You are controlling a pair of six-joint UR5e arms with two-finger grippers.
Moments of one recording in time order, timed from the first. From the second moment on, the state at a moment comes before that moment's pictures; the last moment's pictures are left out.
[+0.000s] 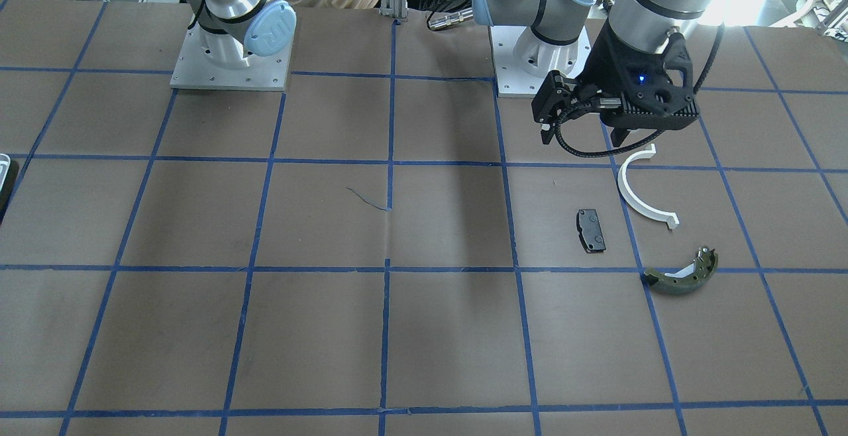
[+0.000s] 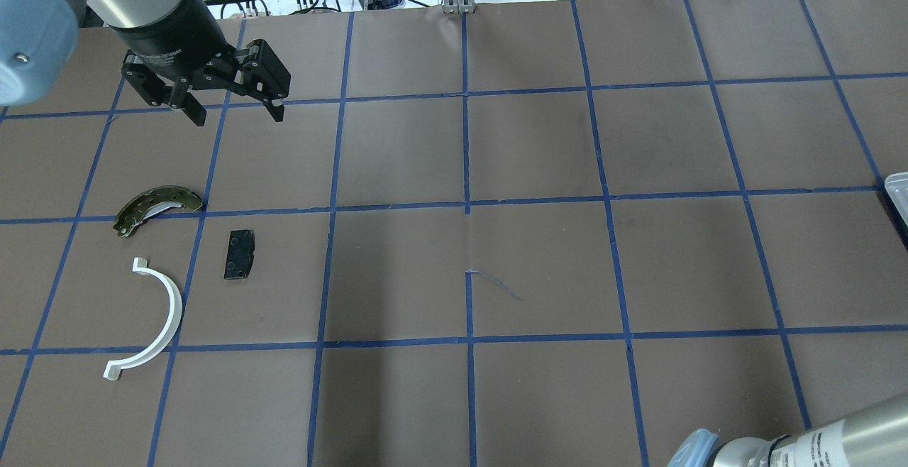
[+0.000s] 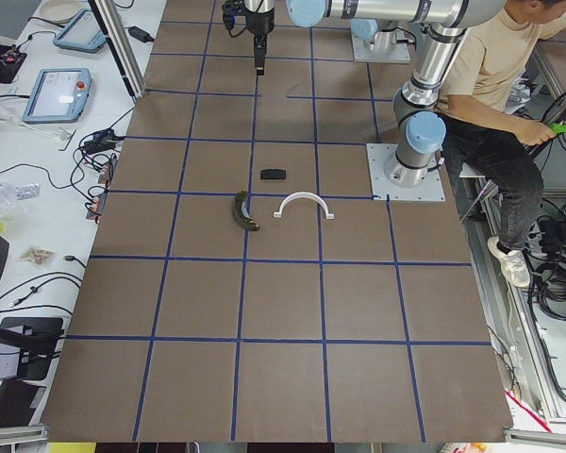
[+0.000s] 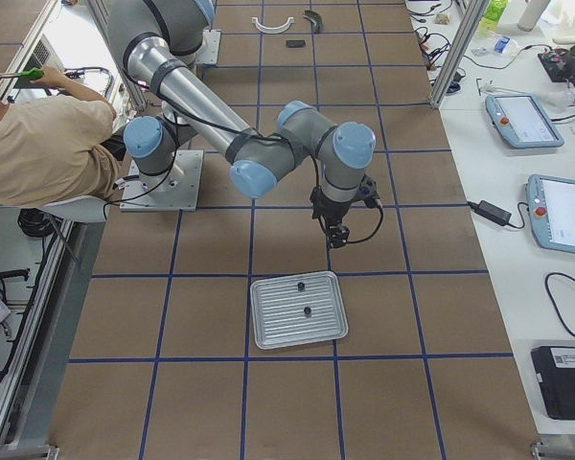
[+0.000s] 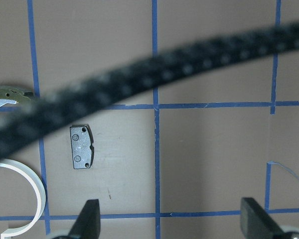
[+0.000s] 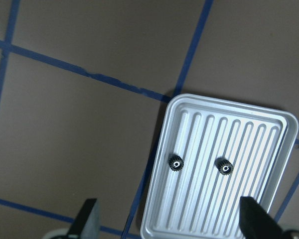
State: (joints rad) left arm -1.55 -1.60 -1.52 -1.58 1.55 0.02; right arm 0.80 -1.23 1.49 -1.82 -1.66 -1.08
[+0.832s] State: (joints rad) left arm -1.56 -1.59 -1.53 -1.58 1.55 0.02; right arm 0.66 -1.00 1.50 -2.08 -1.64 -1.09
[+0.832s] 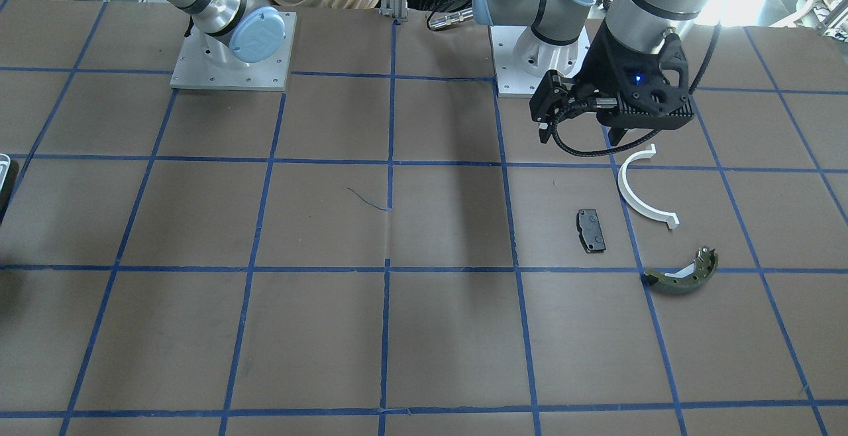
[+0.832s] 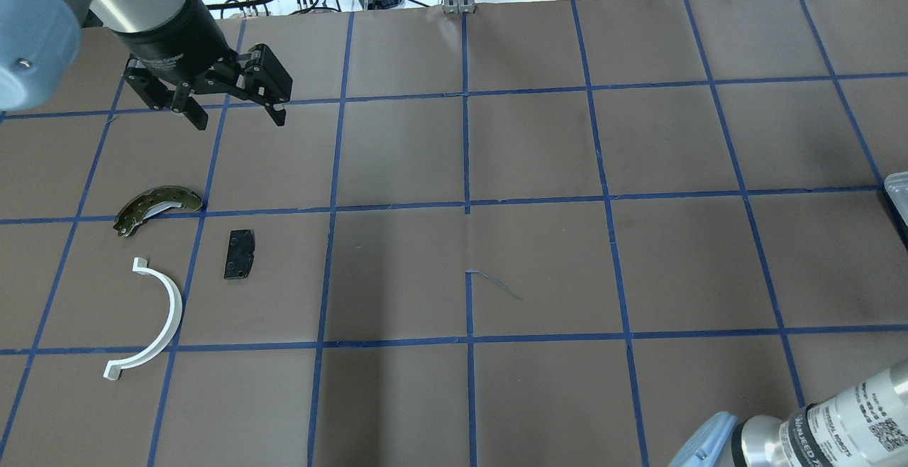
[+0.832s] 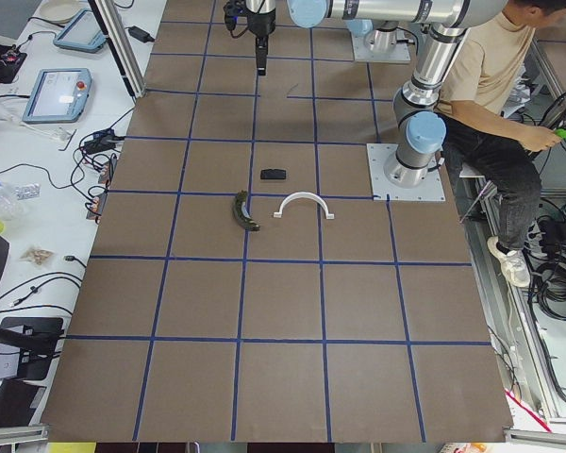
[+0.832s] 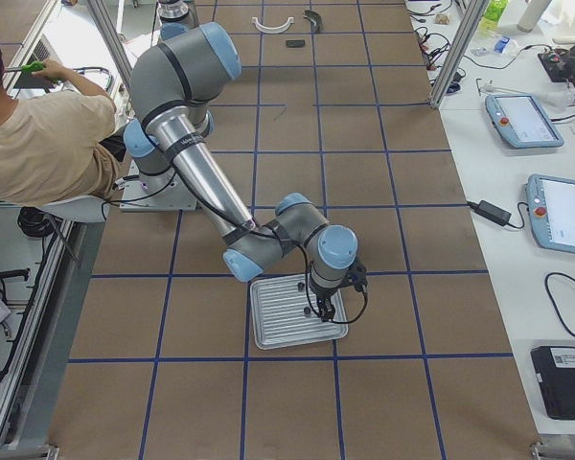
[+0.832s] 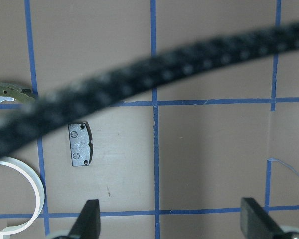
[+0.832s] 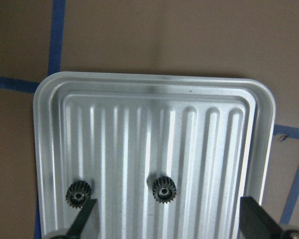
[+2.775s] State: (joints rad) left arm -1.56 -1.60 -1.53 -1.58 1.55 0.02; right arm 0.63 -0.95 1.55 -2.14 -1.64 -1.10
